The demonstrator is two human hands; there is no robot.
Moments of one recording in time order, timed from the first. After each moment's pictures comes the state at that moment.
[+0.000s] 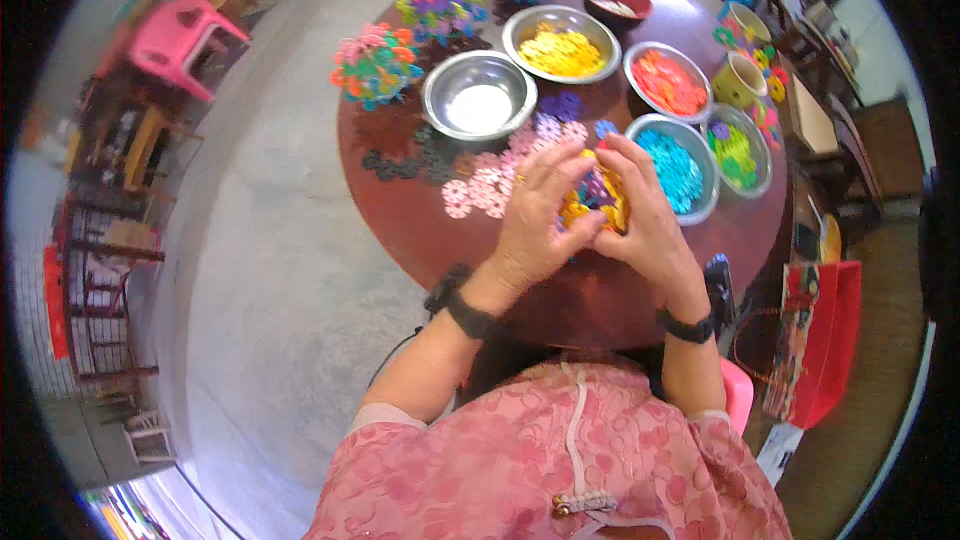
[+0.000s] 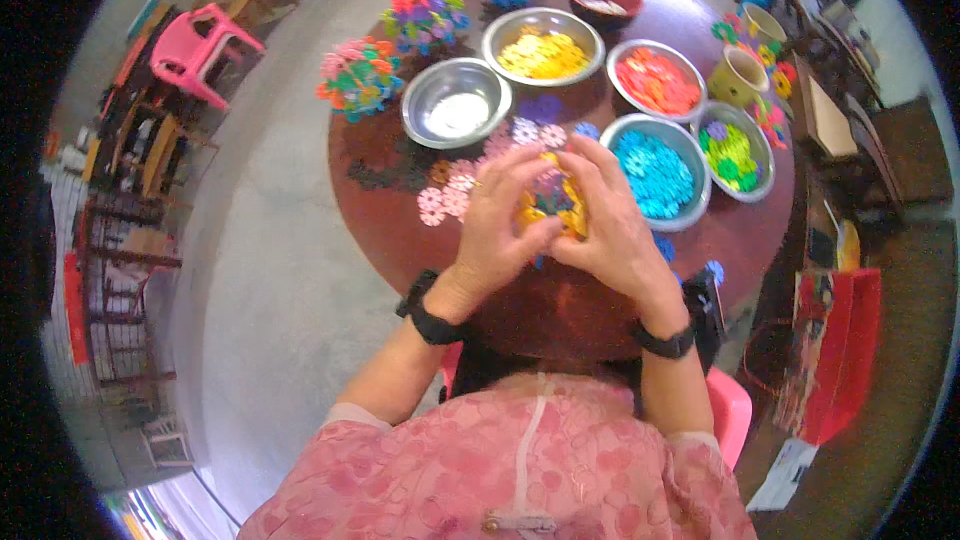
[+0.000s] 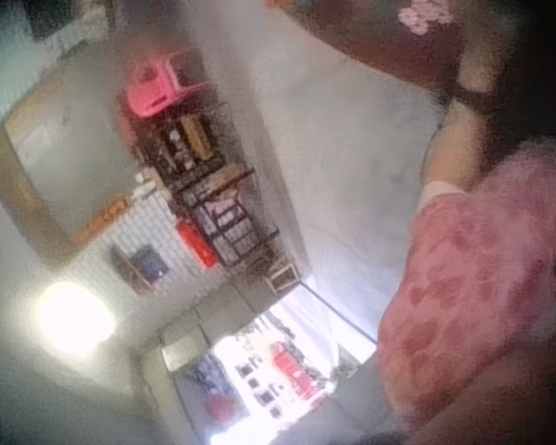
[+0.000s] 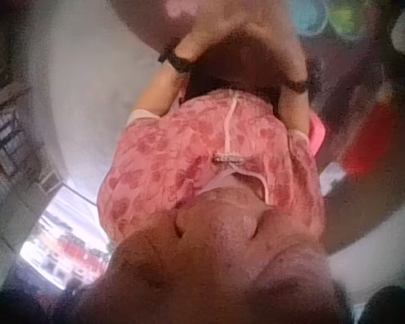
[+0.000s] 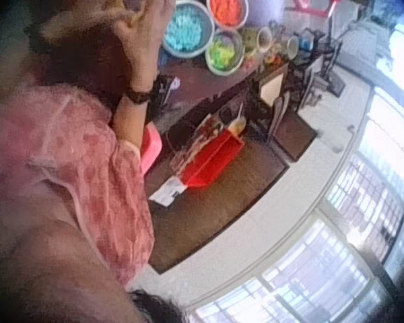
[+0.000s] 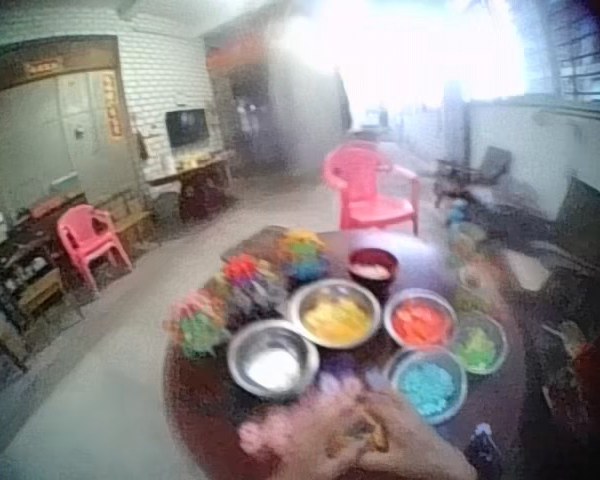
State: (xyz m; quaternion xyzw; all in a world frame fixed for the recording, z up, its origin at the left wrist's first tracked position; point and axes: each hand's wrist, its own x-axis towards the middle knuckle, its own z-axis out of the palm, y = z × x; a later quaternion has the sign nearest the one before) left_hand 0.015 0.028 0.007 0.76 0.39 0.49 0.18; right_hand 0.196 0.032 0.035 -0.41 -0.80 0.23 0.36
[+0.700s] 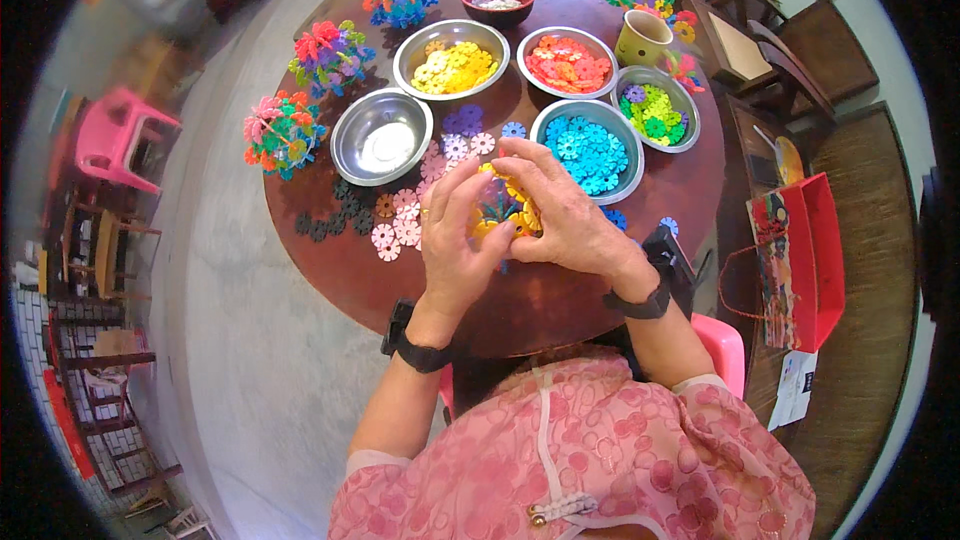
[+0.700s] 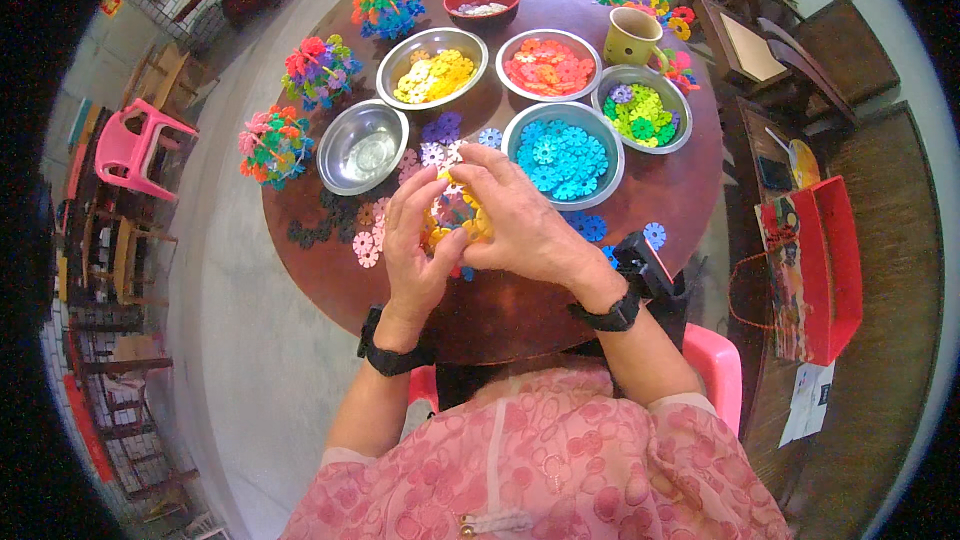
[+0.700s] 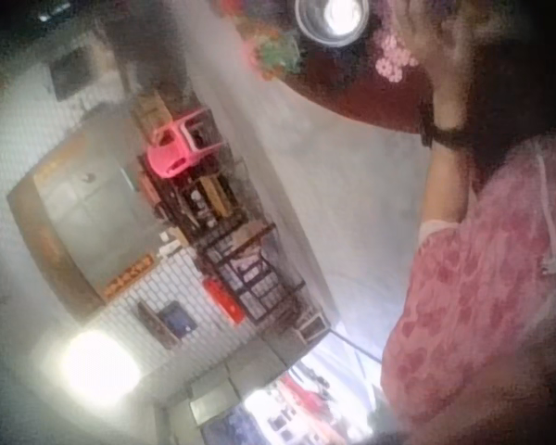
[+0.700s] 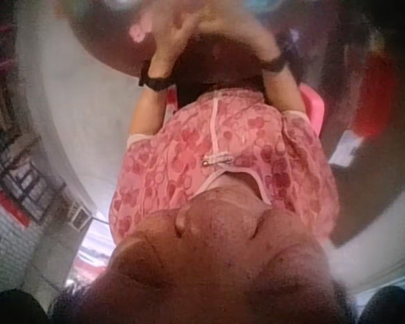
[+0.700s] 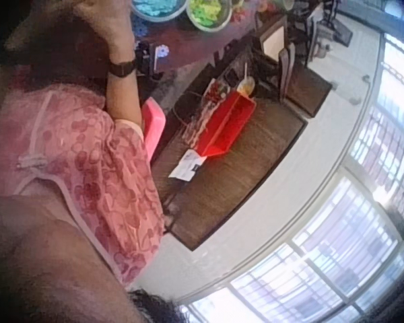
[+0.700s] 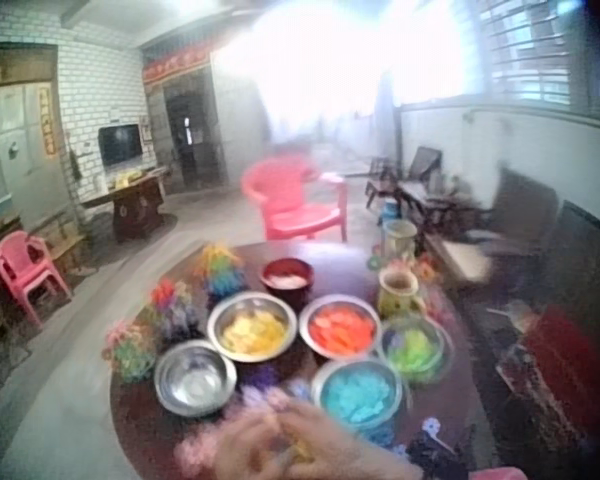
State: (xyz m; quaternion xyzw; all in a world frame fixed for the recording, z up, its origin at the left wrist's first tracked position) left_hand 0.017 0.026 0.008 0.75 0.41 0.48 0.18; right_hand 0.197 0.032 0.035 -0.41 -0.79 0.24 0.38
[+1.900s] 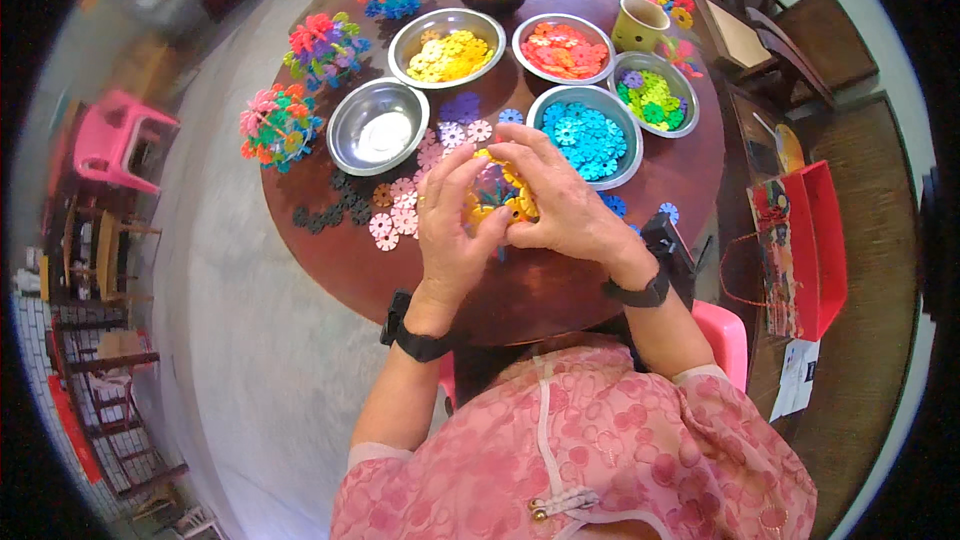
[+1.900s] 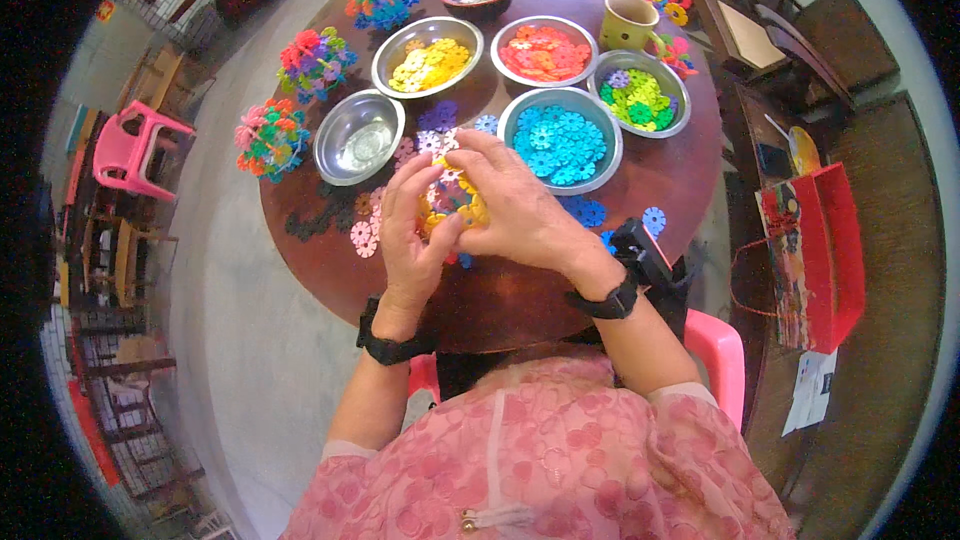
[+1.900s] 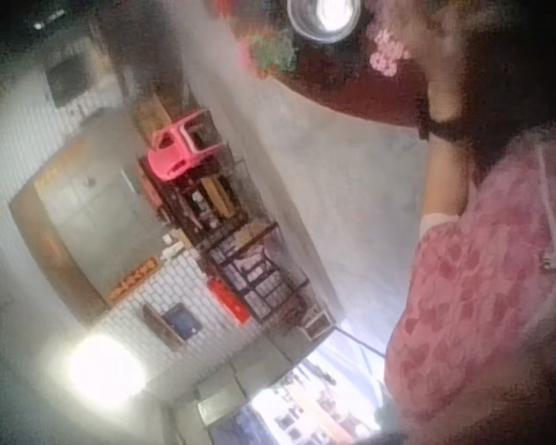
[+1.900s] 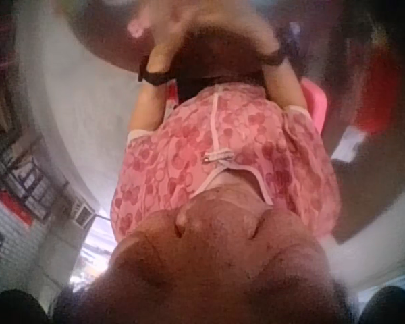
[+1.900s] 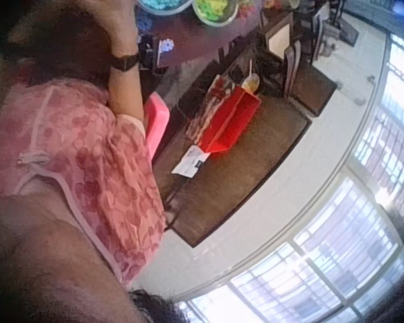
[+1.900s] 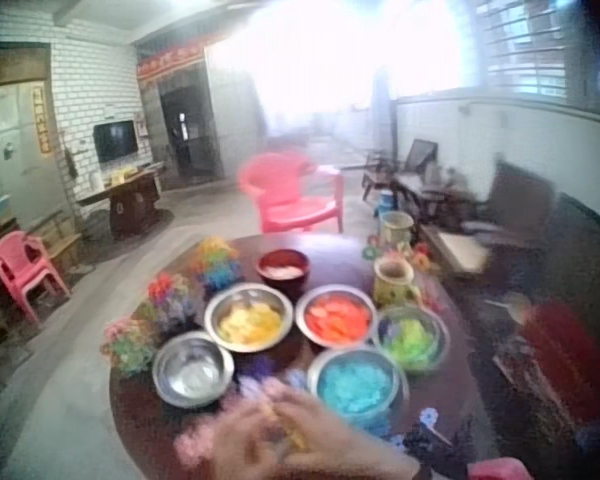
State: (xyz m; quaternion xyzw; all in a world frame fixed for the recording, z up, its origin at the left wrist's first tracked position) left_hand 0.016 0.028 0.007 0.75 0.41 0.48 0.20; right_hand 0.195 0.030 0.034 -0.41 -0.78 0.24 0.40
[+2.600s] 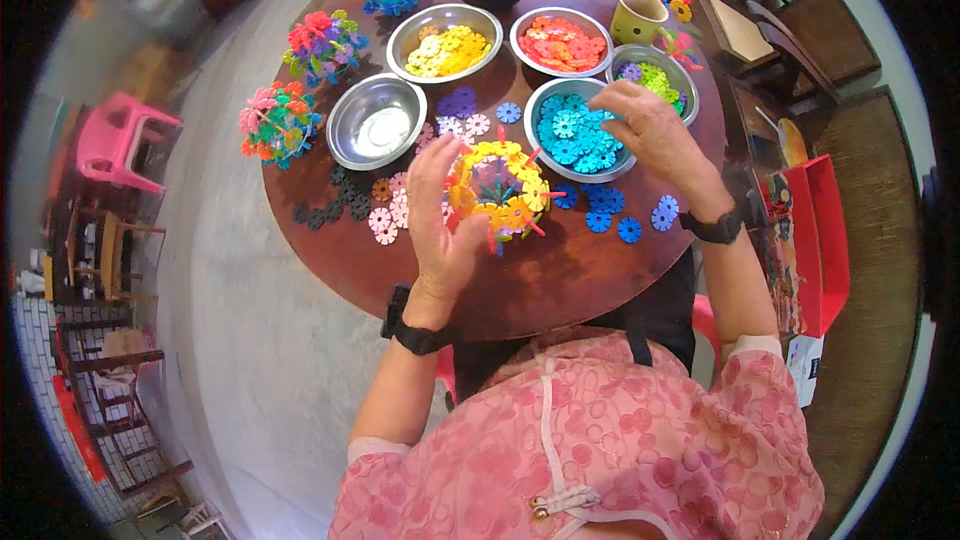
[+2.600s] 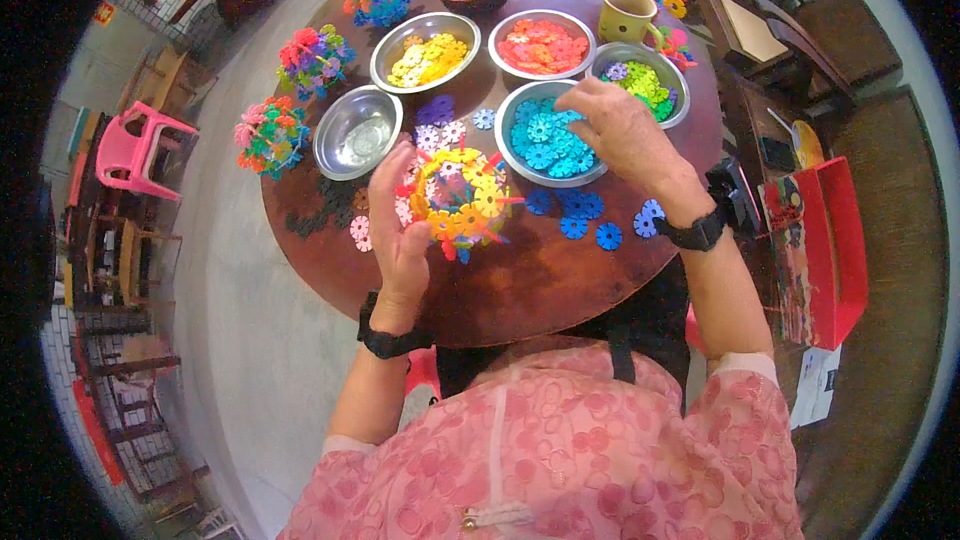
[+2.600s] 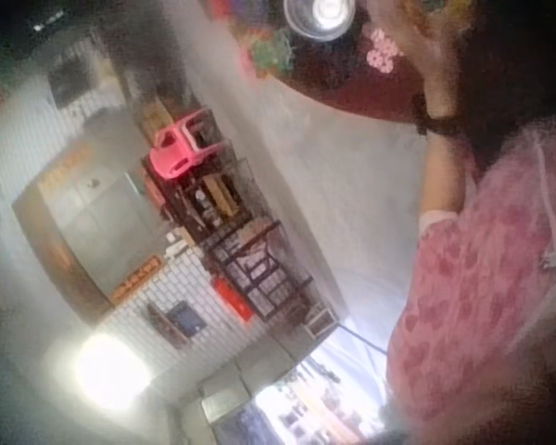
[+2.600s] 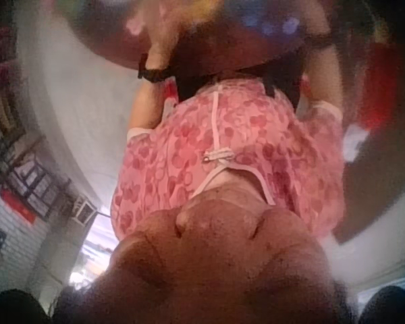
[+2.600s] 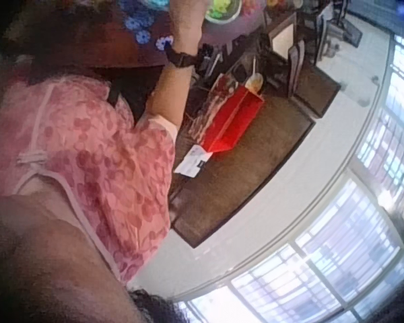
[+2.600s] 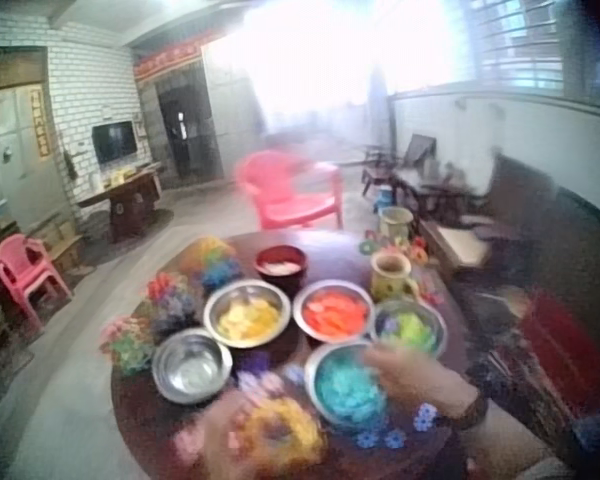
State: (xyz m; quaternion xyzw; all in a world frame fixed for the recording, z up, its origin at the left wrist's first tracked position) left_hand 0.010 0.031 0.007 0.73 0.36 0.54 0.20; right_hand 0.311 0.071 0.046 -0.50 -0.83 0.09 0.25
